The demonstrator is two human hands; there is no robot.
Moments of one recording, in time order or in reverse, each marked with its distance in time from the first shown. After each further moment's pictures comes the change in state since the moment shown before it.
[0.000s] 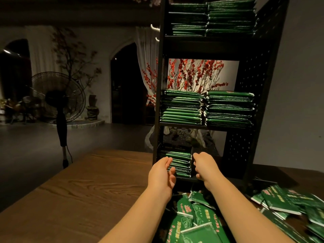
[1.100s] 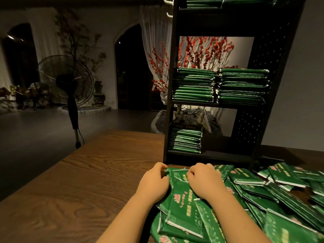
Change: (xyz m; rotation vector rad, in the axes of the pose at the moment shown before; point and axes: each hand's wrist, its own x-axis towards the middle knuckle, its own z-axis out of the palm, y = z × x) left_hand -0.034 -0.014 -0.105 1.454 -0.035 0.383; right_hand -0.089 0.057 0.016 -1.089 -0.181 -0.365
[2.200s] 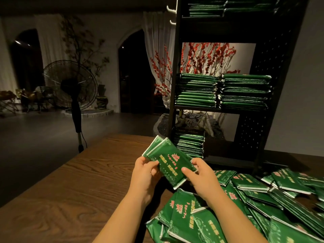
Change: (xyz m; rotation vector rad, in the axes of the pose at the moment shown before) left_hand 0.011 0.001 -0.018 -1.344 0.146 -0.146; right_hand 0.009 -0.002 0.010 0.896 0.130 -0.052
